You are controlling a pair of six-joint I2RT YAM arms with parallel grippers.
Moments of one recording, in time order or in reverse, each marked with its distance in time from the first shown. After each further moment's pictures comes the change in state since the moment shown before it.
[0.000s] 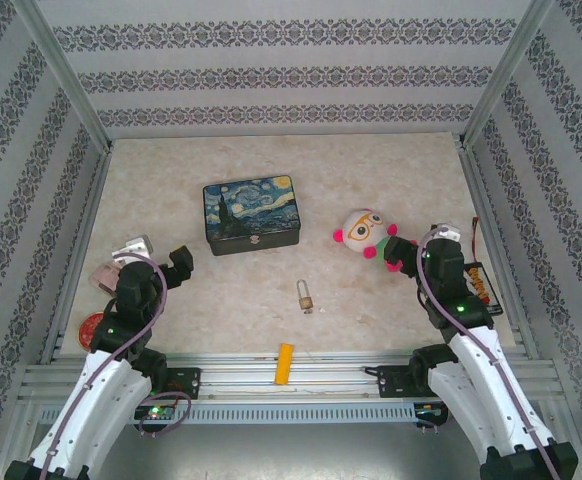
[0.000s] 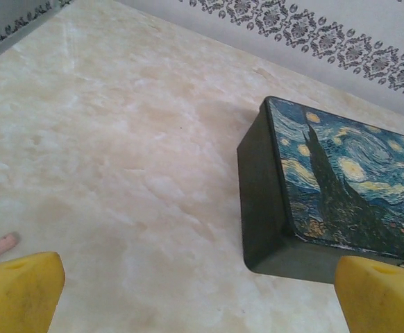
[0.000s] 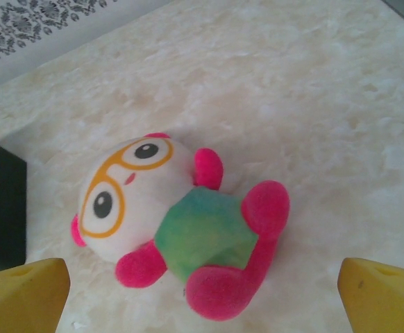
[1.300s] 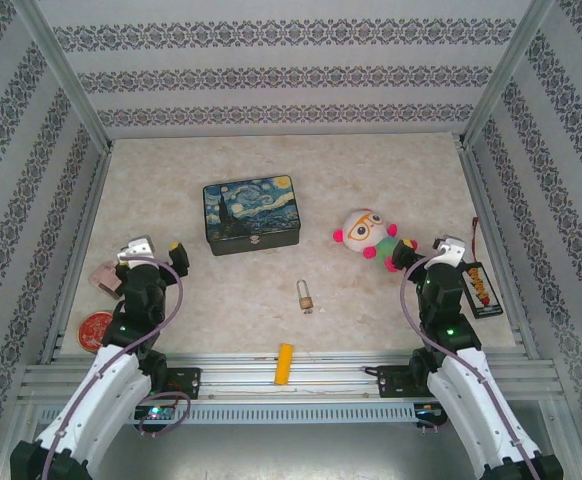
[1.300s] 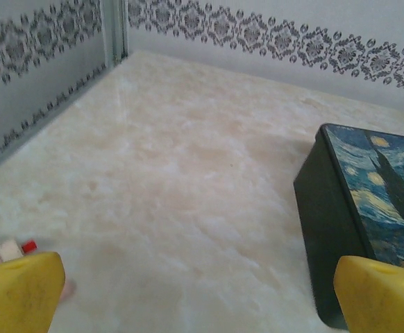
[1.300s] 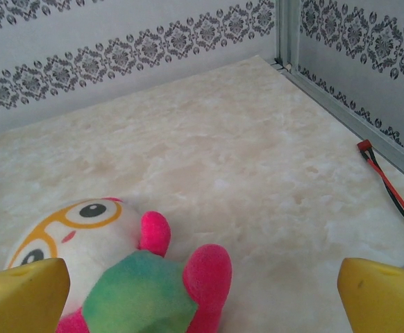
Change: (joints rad) left arm 0.000 0.100 -0.137 0.339 -0.173 0.193; right arm -0.004 -0.159 -0.288 0.385 0.174 -0.181
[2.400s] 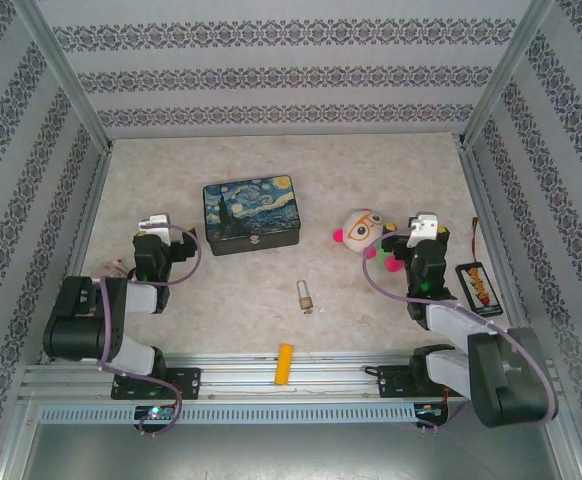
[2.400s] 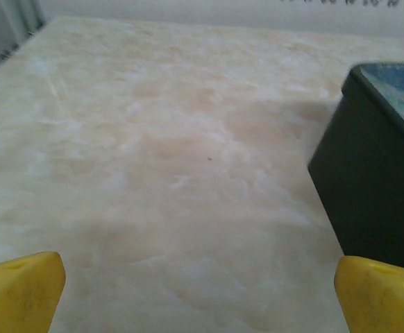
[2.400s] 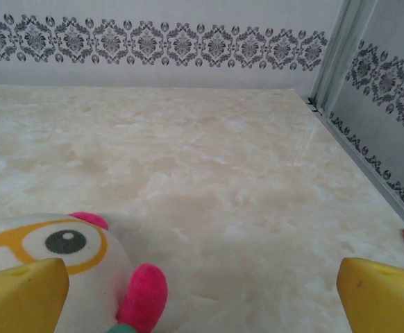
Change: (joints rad) left arm 0.242 0.952 0.074 0.837 0.397 0.177; right arm -0.065 0.694 0.001 0.758 -0.112 -0.305
